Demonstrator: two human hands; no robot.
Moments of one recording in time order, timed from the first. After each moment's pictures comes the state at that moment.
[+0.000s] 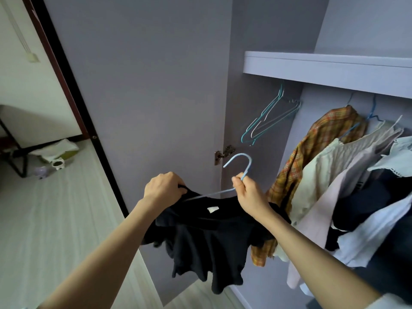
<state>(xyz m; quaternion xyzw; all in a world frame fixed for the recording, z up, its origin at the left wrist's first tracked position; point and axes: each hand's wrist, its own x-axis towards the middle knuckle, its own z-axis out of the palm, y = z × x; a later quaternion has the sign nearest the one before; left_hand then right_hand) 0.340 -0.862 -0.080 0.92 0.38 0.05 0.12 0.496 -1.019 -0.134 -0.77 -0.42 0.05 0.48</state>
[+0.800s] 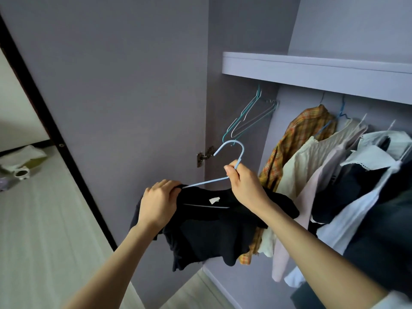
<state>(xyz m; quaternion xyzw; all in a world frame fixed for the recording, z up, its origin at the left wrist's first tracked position) 0.354 -0.872 -0.129 0.90 0.24 0.31 0.18 0.507 -1.030 -0.098 -0.79 -0.41 -0.04 0.46</state>
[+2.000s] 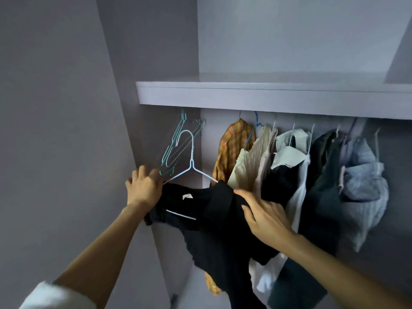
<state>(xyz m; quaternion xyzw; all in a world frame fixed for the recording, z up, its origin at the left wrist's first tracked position) 0.557 -0.844 -0.088 0.96 0.15 0.22 0.10 0.530 -1.150 -0.094 -0.90 -0.31 -0.27 0.15</state>
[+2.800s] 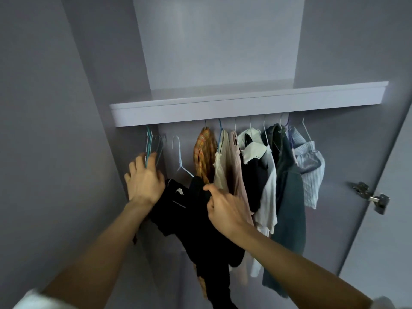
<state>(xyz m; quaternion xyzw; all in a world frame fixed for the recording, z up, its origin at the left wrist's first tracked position) 0.576 -0.823 -0.027 0.95 -0.04 0.27 0.16 0.500 -1.008 -0.080 -0.94 -0.08 -0.26 0.20</state>
